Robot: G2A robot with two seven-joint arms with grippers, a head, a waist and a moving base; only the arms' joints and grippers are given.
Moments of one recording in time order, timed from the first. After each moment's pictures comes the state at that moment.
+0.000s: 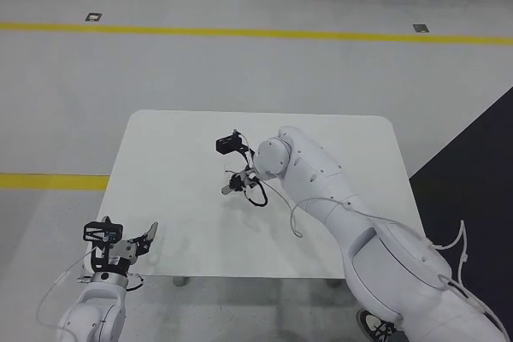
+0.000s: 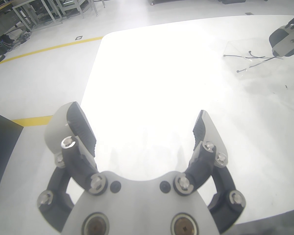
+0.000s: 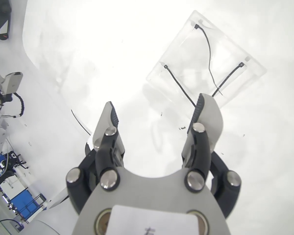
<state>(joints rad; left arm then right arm) 1.73 -1.15 -1.60 -1.80 1.33 0.00 0.00 -0.22 -1.74 0.58 -0.34 -0.45 -0.29 1.00</state>
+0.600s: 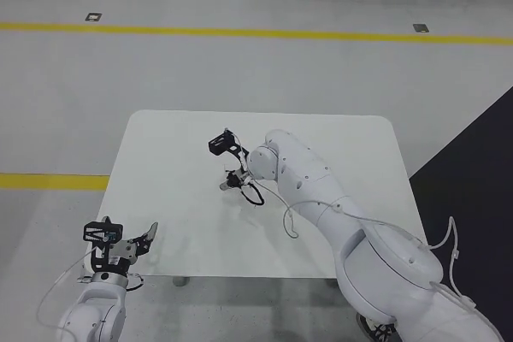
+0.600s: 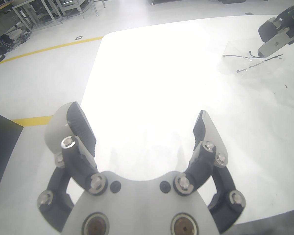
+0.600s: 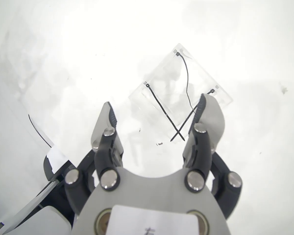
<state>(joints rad) 1.73 -1.15 -1.60 -1.80 1.33 0.00 0.00 -0.21 -1.78 0.52 -0.30 -0.61 -0.32 0.83</state>
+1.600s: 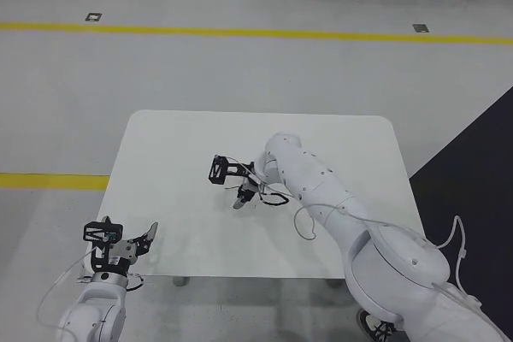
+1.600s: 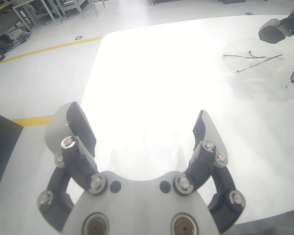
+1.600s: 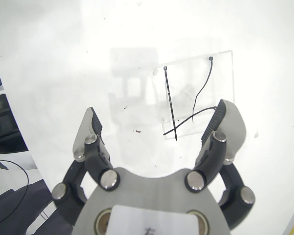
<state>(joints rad) 1.73 -1.15 -1.60 -1.80 1.33 0.00 0.00 -0.22 -1.73 0.42 -0.33 -0.98 -0.81 0.61</state>
